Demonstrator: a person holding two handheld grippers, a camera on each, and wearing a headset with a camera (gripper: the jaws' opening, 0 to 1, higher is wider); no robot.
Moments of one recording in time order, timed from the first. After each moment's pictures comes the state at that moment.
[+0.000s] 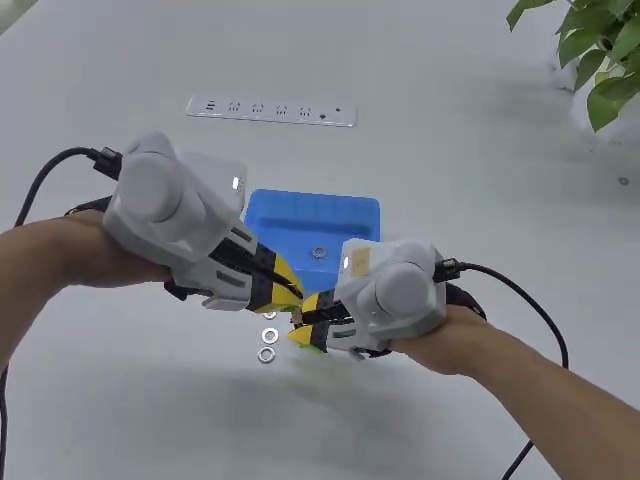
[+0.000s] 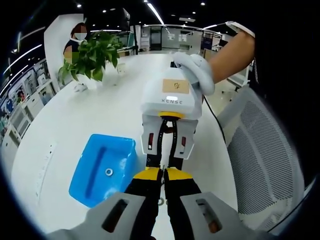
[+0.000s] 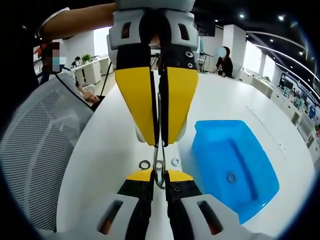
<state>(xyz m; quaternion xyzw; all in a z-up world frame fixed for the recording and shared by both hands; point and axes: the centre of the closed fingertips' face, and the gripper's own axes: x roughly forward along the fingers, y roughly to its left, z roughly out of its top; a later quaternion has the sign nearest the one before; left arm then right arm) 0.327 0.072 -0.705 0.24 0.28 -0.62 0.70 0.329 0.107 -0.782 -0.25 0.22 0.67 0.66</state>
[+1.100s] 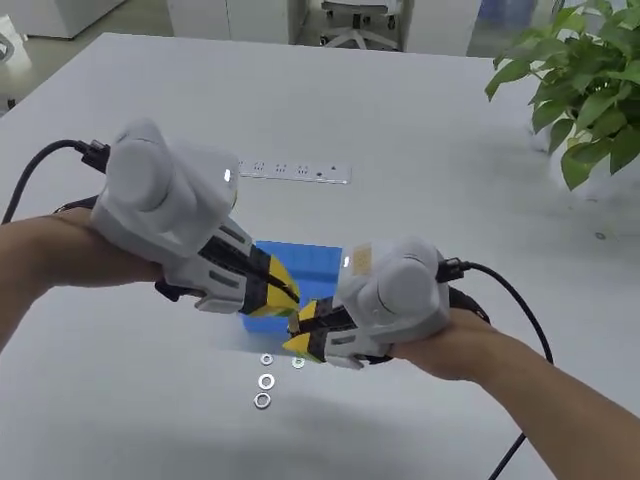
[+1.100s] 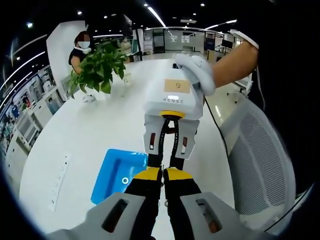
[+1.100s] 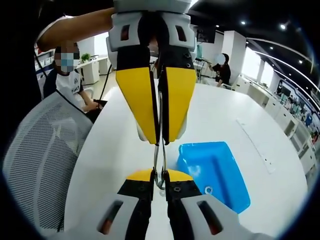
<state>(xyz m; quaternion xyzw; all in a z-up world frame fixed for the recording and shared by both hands) 0.342 0.073 -0.650 0.25 0.25 -0.60 0.72 0.346 0.107 -0.726 -0.26 0.20 0.67 0.67</state>
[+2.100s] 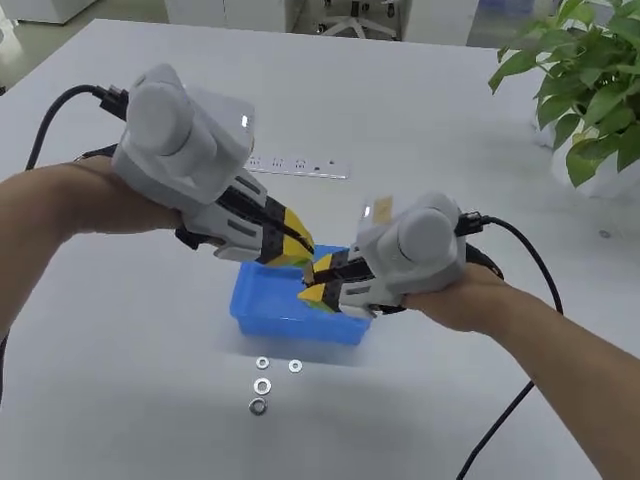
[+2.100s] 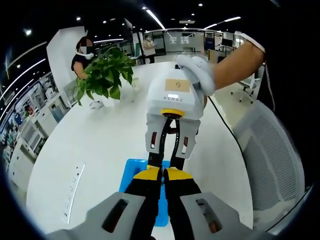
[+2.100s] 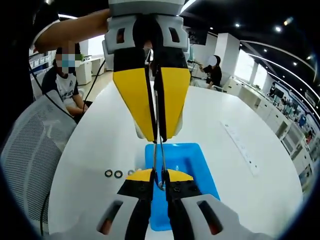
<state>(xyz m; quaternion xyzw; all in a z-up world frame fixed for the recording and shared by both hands) 0.399 0.067 -0.645 0.27 0.23 -0.60 0.72 0.408 0.100 -0.719 -0.27 0.18 0.64 0.69</state>
